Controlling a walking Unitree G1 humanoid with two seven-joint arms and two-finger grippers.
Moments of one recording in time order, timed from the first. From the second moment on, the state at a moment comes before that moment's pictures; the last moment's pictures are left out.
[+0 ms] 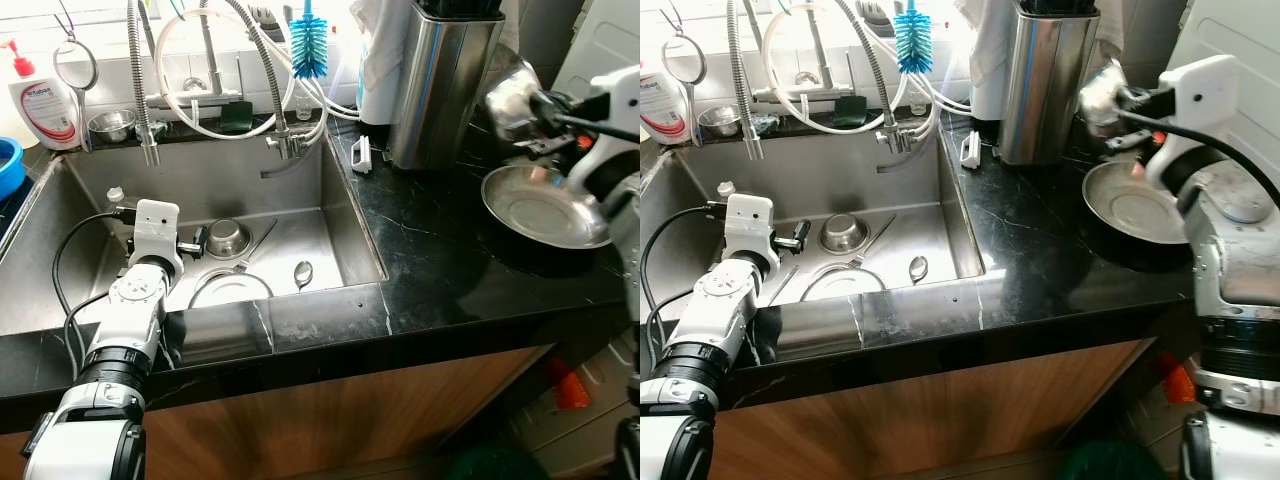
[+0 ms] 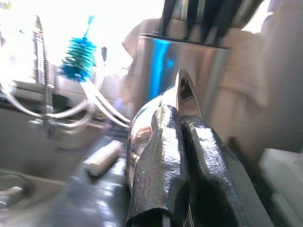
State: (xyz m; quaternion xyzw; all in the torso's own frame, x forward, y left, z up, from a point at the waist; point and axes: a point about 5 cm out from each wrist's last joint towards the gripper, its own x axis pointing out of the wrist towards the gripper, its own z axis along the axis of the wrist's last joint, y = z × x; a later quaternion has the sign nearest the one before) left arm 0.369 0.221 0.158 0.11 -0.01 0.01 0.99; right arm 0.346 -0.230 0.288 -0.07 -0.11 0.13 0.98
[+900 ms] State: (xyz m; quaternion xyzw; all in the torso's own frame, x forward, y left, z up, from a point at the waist) left arm 0.366 0.213 0.164 0.11 -0.05 0.00 0.99; right arm 0.388 -0.142 0.271 0.17 -0.08 0.30 0.94
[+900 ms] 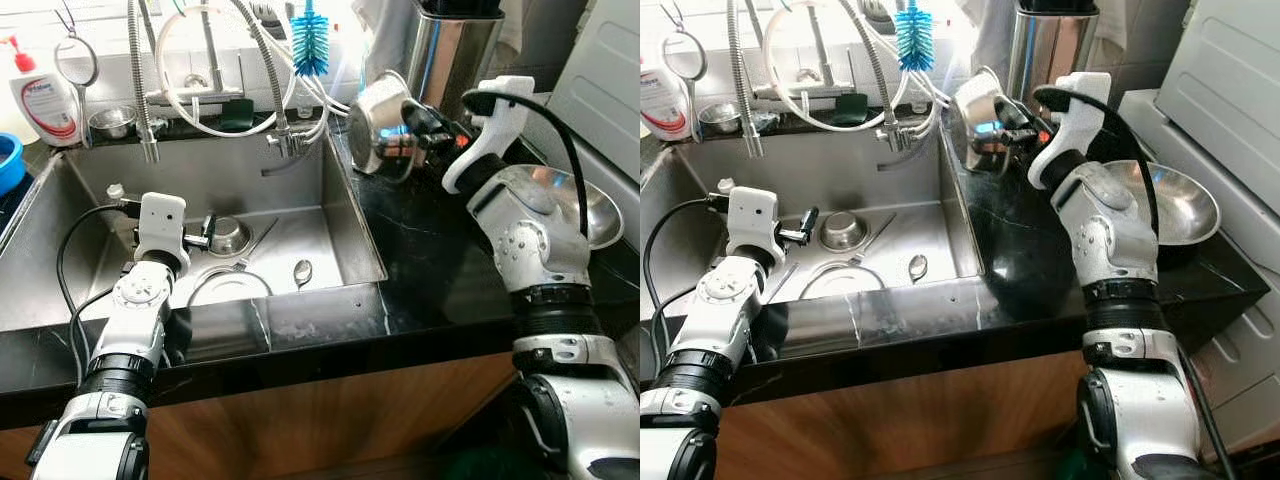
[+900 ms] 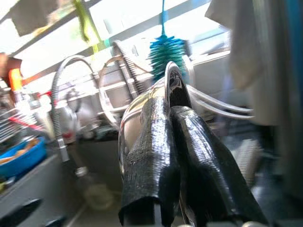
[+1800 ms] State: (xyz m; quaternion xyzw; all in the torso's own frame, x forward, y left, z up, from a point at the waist) left arm 0.364 0.215 0.163 0.12 -0.05 0.00 0.99; right arm 0.393 -0.094 0.213 0.26 0.05 0.37 0.89
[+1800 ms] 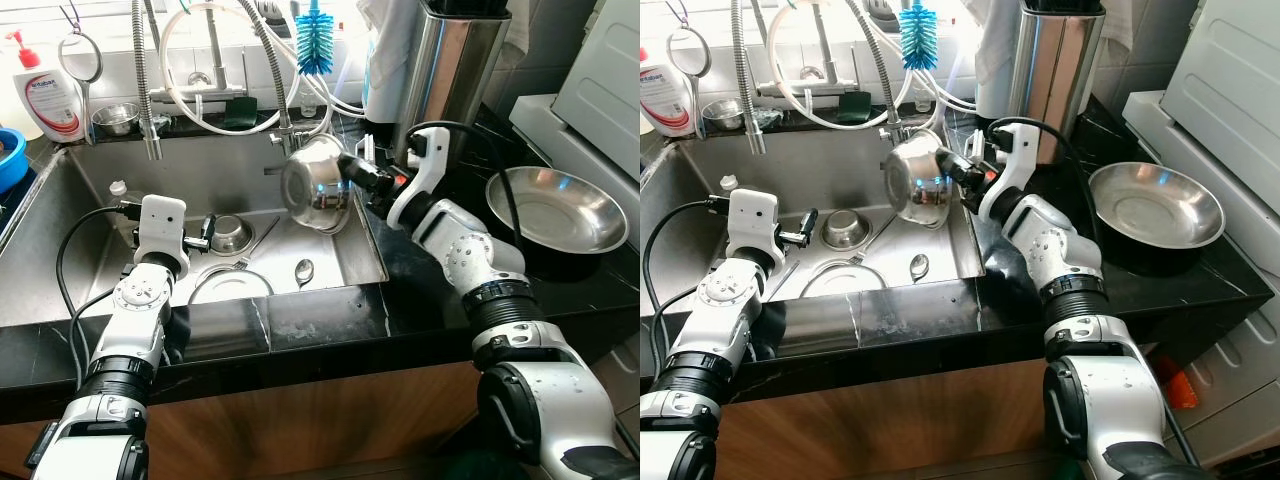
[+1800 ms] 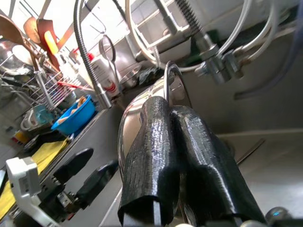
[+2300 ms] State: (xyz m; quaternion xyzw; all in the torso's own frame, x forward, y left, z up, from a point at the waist) left arm 0.361 0.215 0.163 0.12 -0.05 0.00 0.99; right arm 0.390 -0.081 0.196 0.26 0.07 0.37 0.89
